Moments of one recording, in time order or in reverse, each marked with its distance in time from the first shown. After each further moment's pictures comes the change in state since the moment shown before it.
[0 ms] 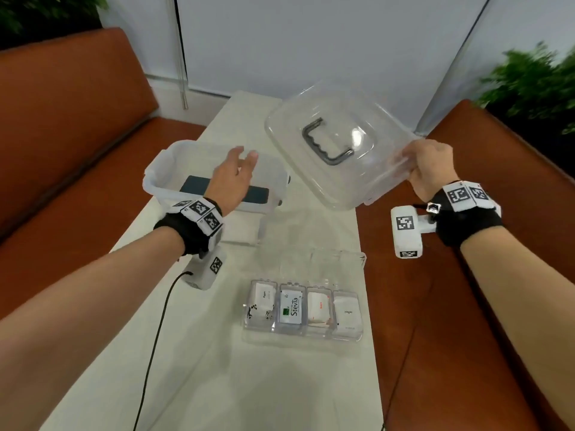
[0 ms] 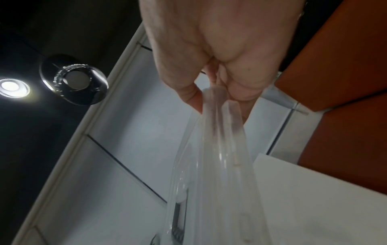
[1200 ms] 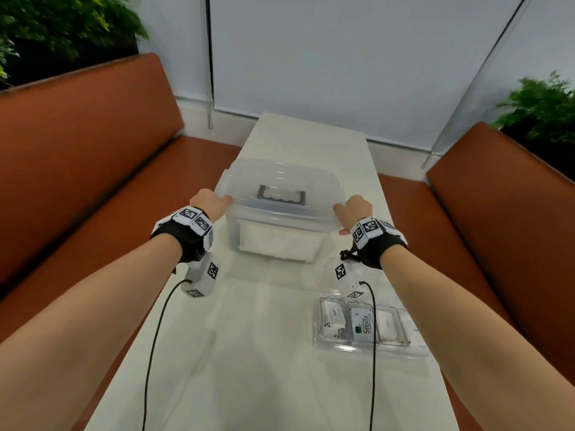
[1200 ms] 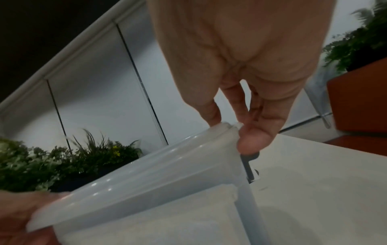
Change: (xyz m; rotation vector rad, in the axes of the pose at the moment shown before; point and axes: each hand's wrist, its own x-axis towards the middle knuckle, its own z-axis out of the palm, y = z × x) left_hand 0.022 -0.096 -0.147 0.246 0.000 -0.457; right_hand -0.075 0.048 0.217 -0.777 -0.168 0.113
